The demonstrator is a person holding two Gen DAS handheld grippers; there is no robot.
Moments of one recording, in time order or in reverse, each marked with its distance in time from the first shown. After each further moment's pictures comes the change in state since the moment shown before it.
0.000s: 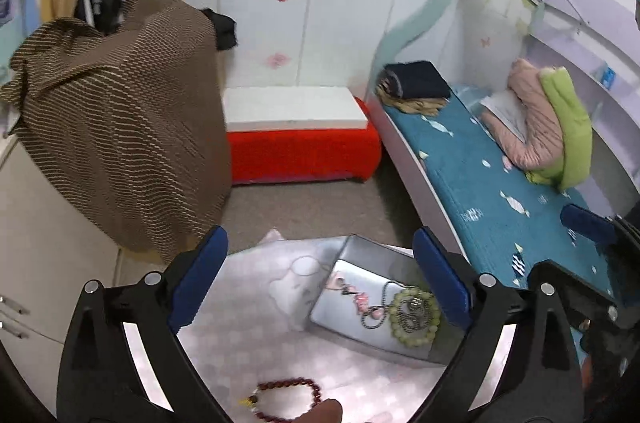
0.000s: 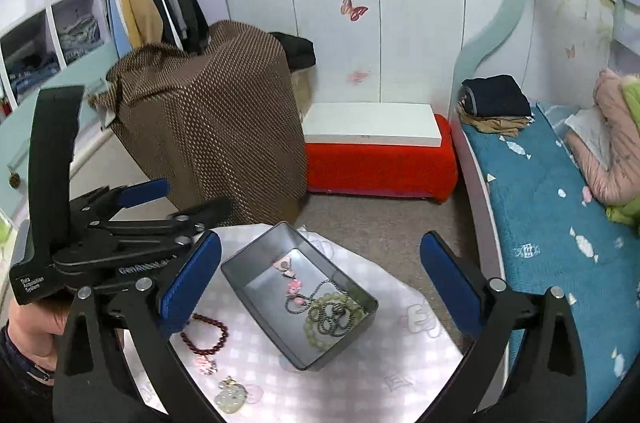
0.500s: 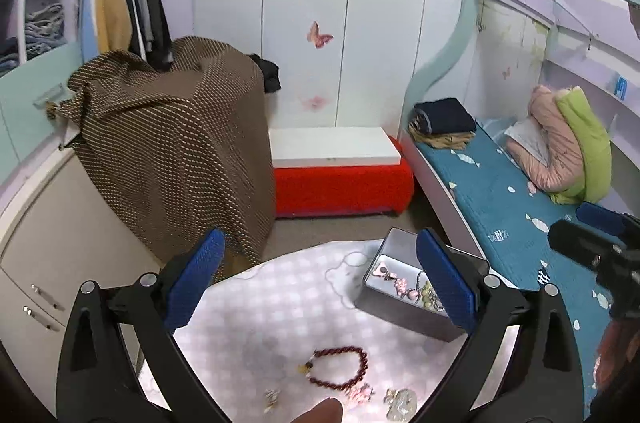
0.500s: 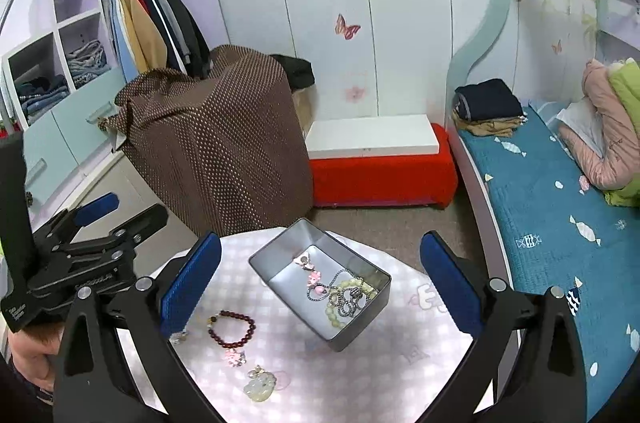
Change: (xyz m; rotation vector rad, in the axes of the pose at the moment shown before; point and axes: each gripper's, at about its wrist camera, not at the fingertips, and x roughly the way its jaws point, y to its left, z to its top) left arm -0.098 0.021 -0.039 0.007 -0.168 0.128; right arm -0.045 0.012 -0.015 0.049 -0.087 0.004
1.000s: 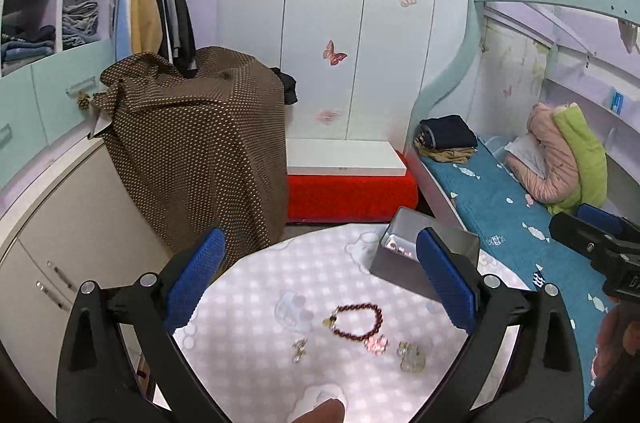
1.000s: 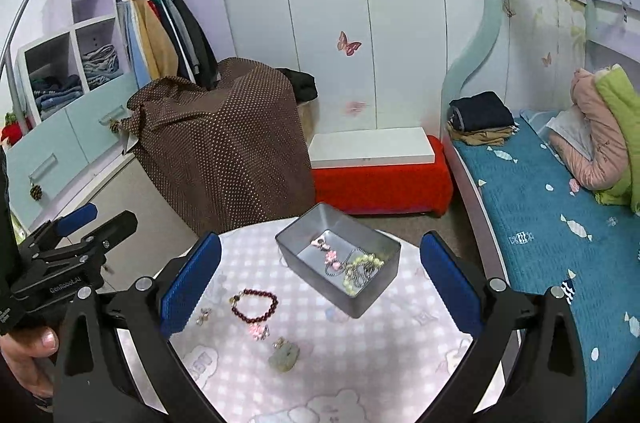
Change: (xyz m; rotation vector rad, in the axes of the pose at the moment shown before) left arm -0.083 0.028 -0.042 -0.041 -0.058 0.023; right arm -0.046 0.029 -0.037 -0.018 -0.060 -0.018
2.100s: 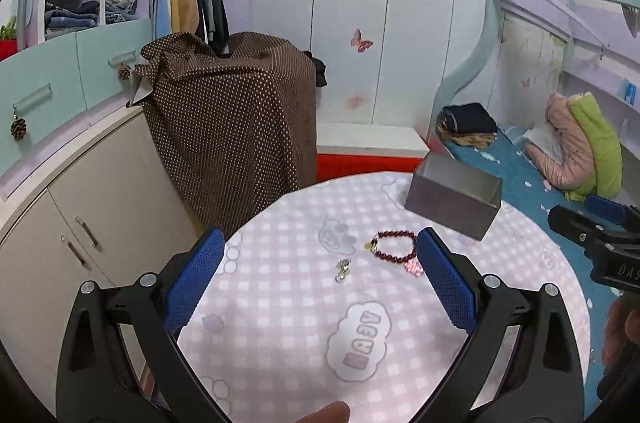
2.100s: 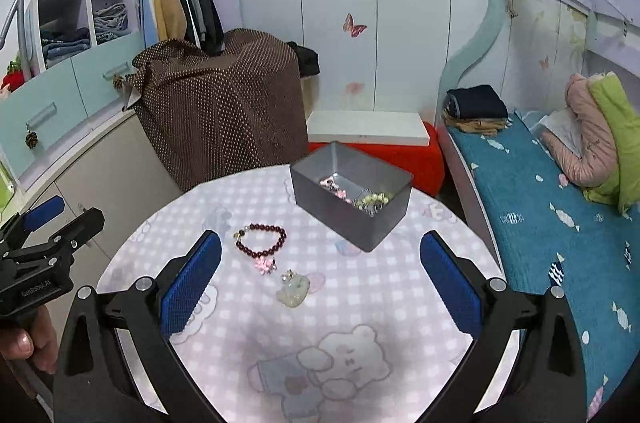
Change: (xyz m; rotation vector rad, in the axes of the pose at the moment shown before) left arm -0.044 0.030 -0.088 -0.017 0.016 0.081; right arm -0.009 0.036 -0.075 -0.071 0.048 -0.050
